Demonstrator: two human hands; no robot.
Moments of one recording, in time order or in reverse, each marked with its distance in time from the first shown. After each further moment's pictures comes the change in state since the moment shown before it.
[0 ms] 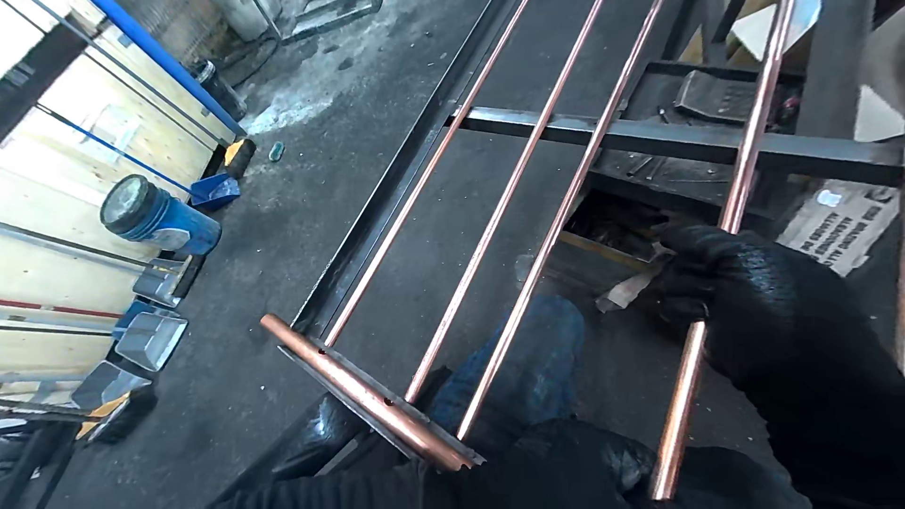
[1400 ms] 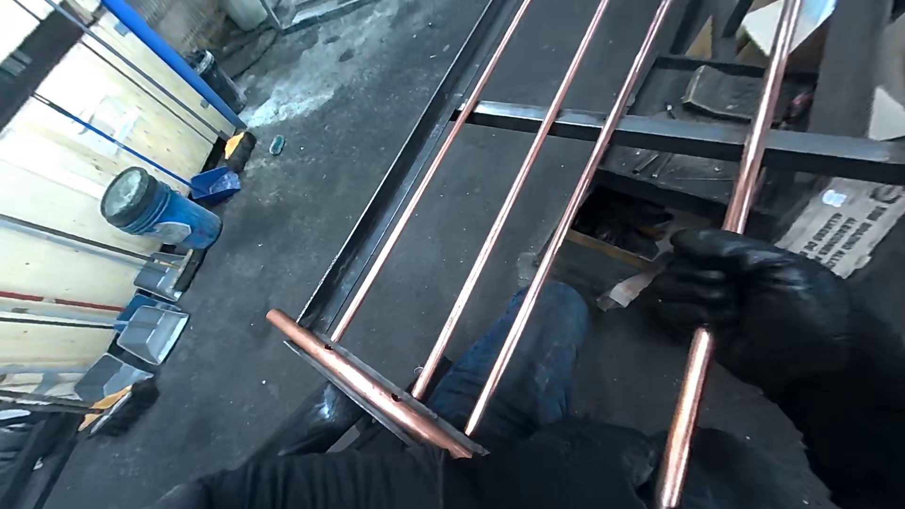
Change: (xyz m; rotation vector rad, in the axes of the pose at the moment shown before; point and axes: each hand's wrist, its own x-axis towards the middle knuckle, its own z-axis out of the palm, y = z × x) left_hand 0.010 -0.065 0.014 -0.015 0.015 0.185; right_hand 0.008 0.007 -0.018 0.088 -0.250 0.022
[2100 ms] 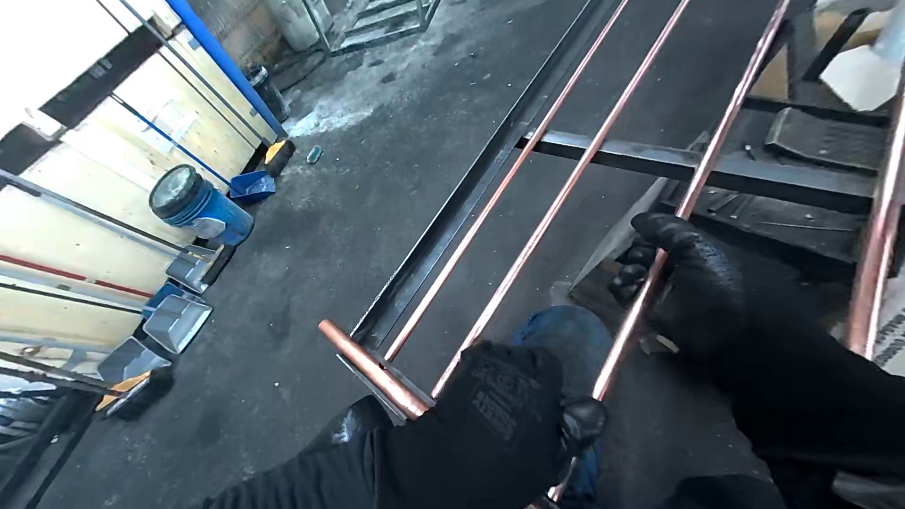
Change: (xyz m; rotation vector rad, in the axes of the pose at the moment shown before) left_hand -0.050 0.088 -0.111 0.985 0.184 -0.389; right_hand 0.049 0.000 0.120 0.059 0.103 0.038
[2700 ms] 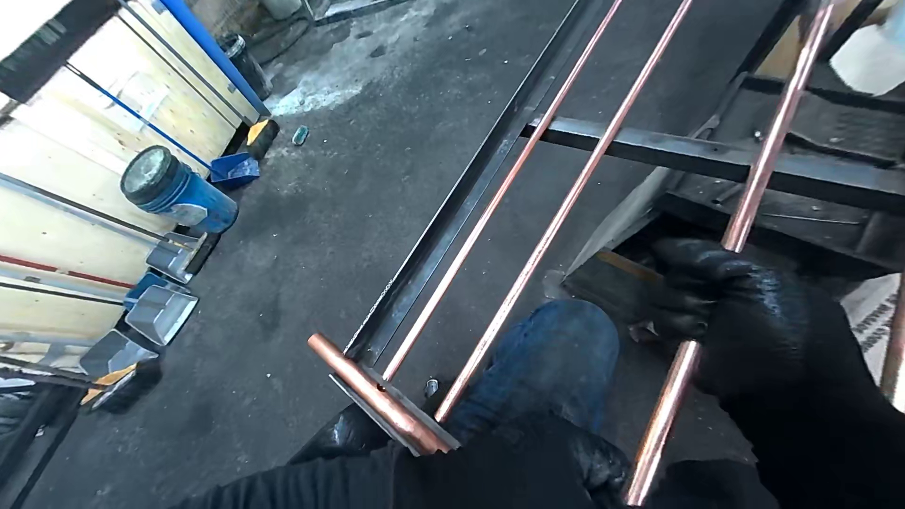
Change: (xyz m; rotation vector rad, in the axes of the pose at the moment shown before) left_hand 0.004 -0.001 0.033 -1.008 -0.338 0.199; right_hand -0.027 0.007 -0.017 -0.063 -0.038 -0.063
